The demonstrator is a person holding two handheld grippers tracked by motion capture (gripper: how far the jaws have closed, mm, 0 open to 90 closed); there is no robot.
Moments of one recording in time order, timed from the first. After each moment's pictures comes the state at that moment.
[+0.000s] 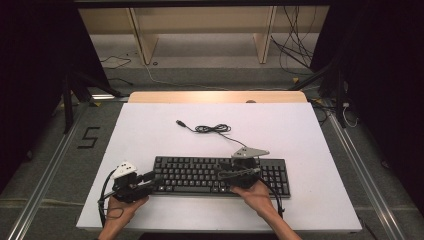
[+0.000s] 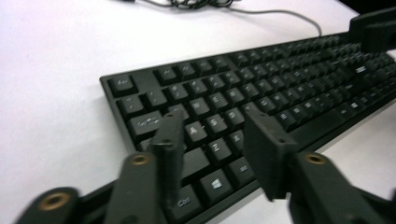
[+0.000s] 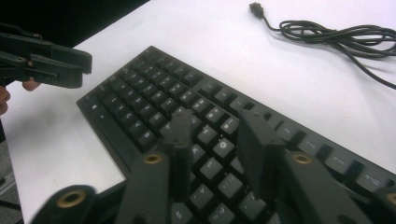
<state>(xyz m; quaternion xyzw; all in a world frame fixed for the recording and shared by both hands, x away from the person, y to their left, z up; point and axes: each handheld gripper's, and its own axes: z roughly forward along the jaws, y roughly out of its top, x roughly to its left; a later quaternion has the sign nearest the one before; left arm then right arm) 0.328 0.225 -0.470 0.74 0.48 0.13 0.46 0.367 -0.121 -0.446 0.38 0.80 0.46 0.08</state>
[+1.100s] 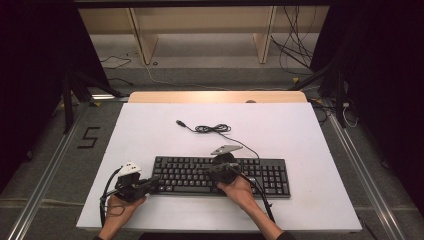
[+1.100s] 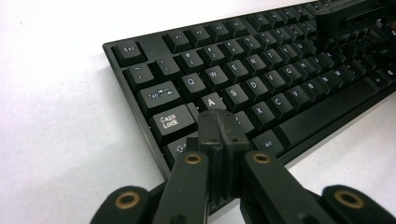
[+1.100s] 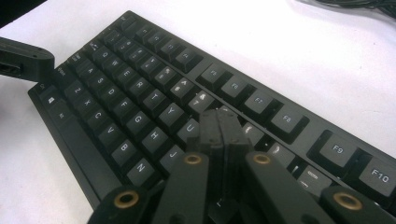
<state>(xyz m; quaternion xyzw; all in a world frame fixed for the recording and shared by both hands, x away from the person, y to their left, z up) 0.335 0.225 -0.479 0.76 0.48 0.11 0.41 0.393 -0.075 -0.472 0.40 0.82 0.40 0.08</state>
